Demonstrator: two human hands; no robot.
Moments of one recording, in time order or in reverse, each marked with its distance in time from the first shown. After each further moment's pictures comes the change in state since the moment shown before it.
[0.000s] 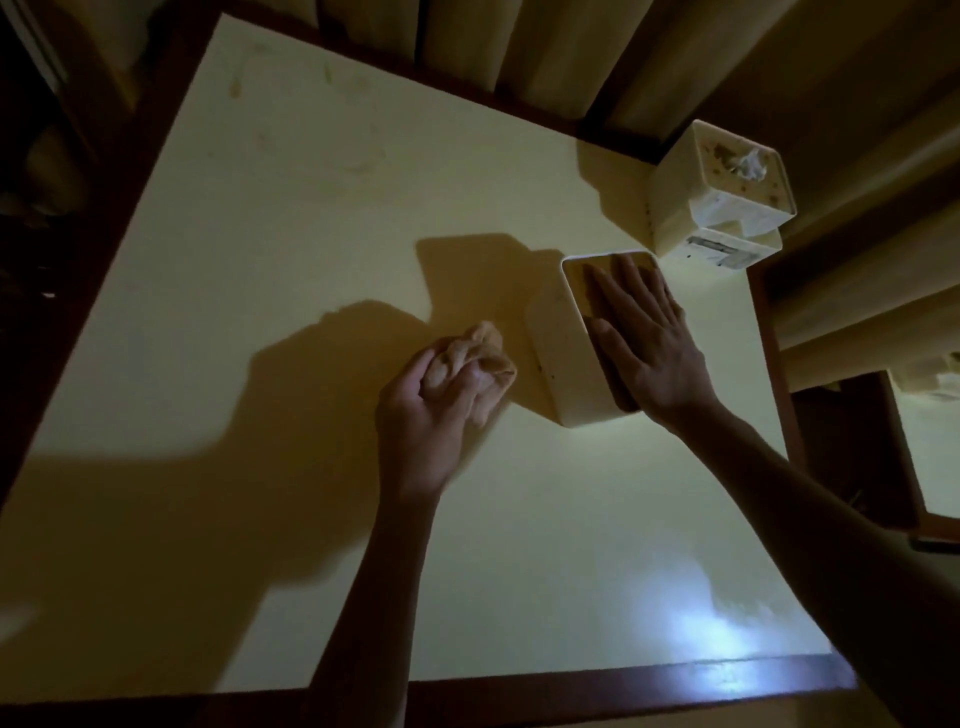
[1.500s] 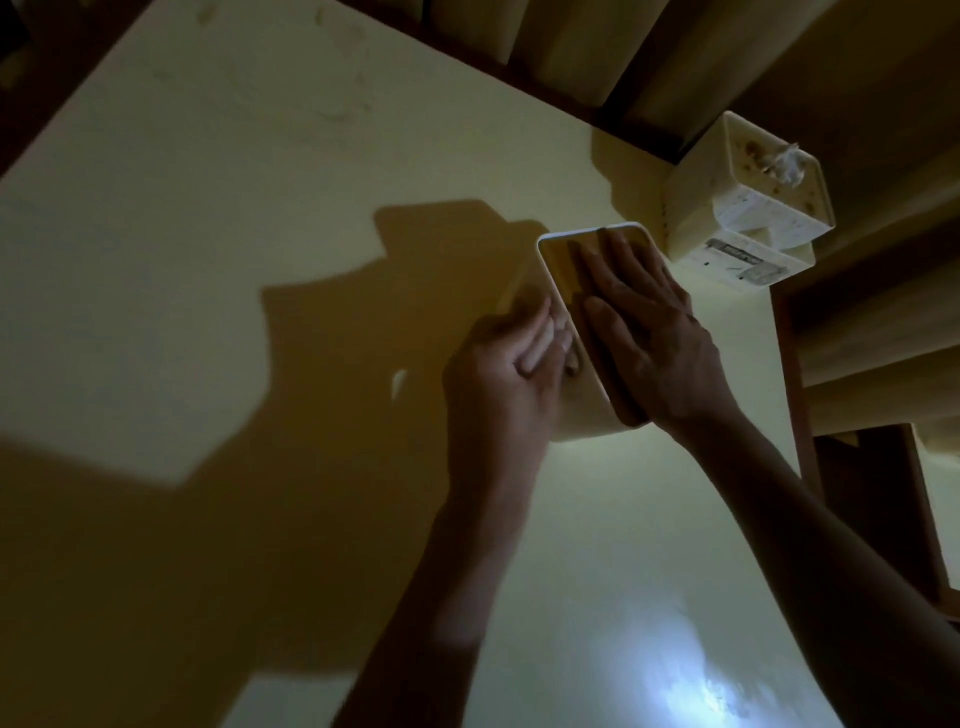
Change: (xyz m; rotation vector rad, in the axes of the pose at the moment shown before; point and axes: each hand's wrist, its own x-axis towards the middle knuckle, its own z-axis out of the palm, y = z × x) left_hand -0.007 0.011 0.104 -0.053 0.117 0.198; right_hand 0.011 0.007 -0.003 0.083 0.031 -0.074
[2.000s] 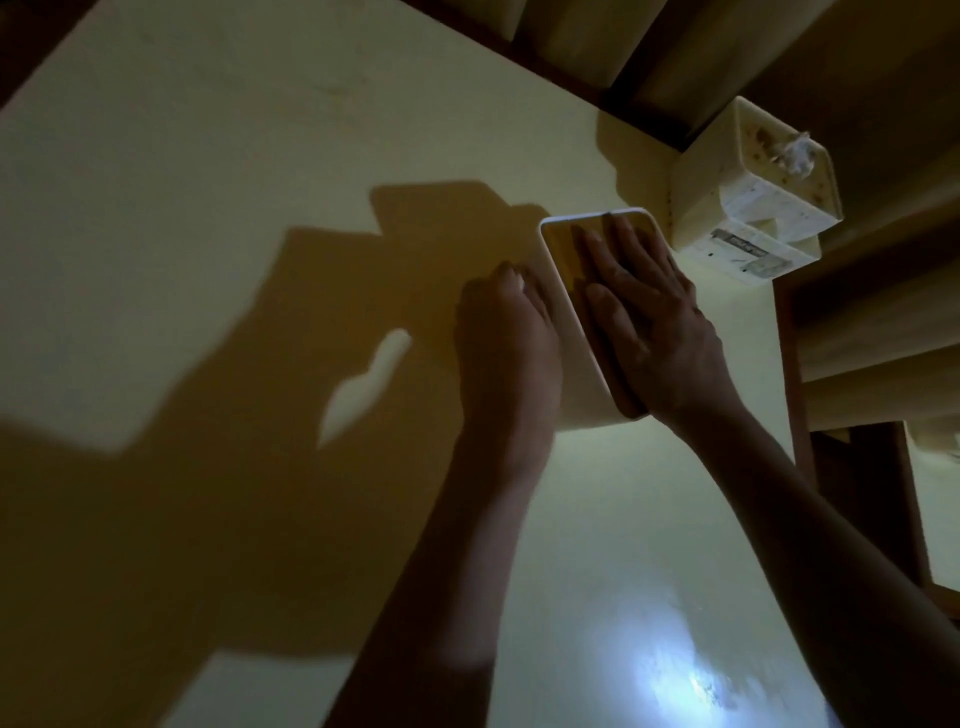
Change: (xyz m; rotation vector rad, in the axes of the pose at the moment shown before) left_hand 0.038 0.001 0.019 0.411 0.058 -0.089; right_hand 0.001 -0.003 0.000 -0.015 -0.006 0.023
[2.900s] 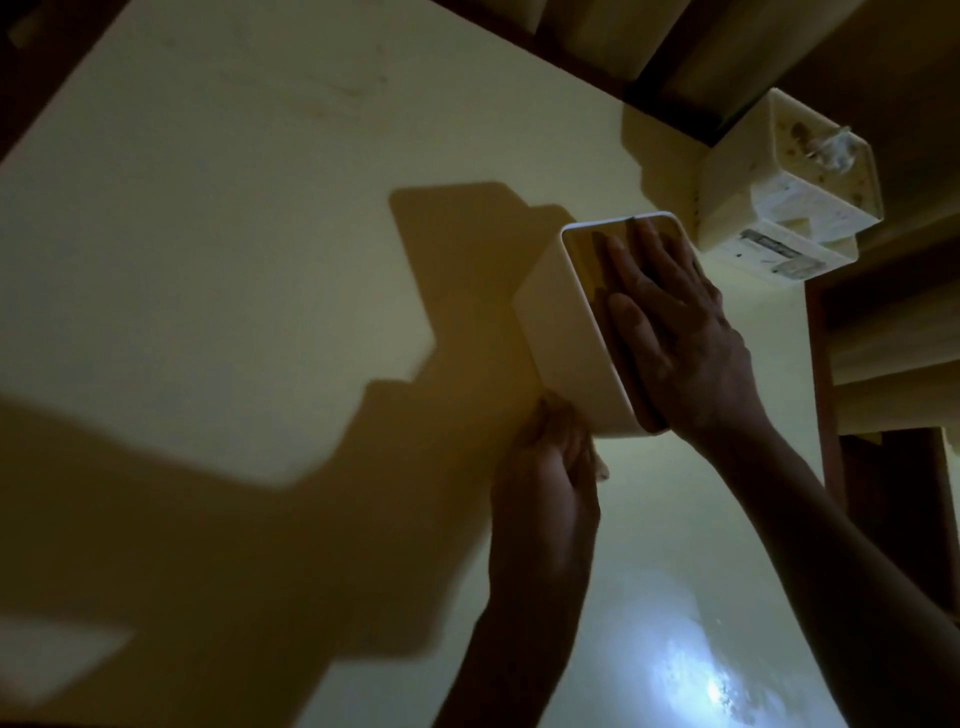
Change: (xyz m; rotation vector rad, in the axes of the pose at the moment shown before) left_hand -0.093 -0.026 -0.004 -0.272 -0.295 -0.155; right_hand 0.001 0.002 0.001 -0.012 0.018 -0.017
